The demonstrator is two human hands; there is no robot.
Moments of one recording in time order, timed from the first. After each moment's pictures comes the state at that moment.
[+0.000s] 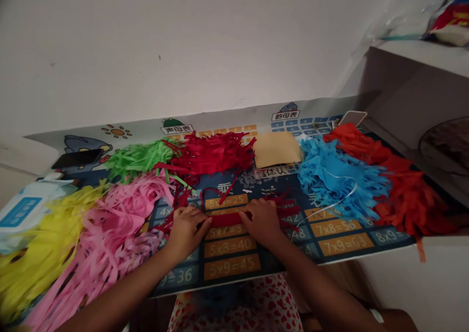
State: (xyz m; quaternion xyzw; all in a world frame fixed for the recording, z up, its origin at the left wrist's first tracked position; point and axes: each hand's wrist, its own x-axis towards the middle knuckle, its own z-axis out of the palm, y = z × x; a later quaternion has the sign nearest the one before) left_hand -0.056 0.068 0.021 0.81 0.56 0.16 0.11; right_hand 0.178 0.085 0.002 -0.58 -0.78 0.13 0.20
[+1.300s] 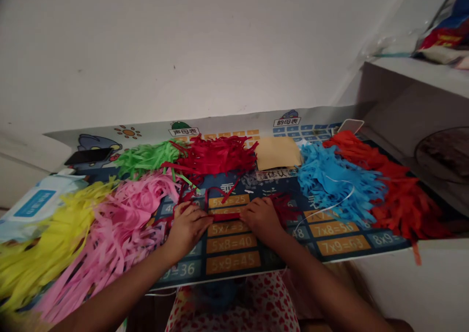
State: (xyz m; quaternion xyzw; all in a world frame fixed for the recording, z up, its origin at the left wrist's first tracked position) left_hand -0.072 0.063 0.009 0.86 0.45 0.24 0.00; right_hand 0.184 0.088 -0.006 -0.41 -0.87 0.05 0.25
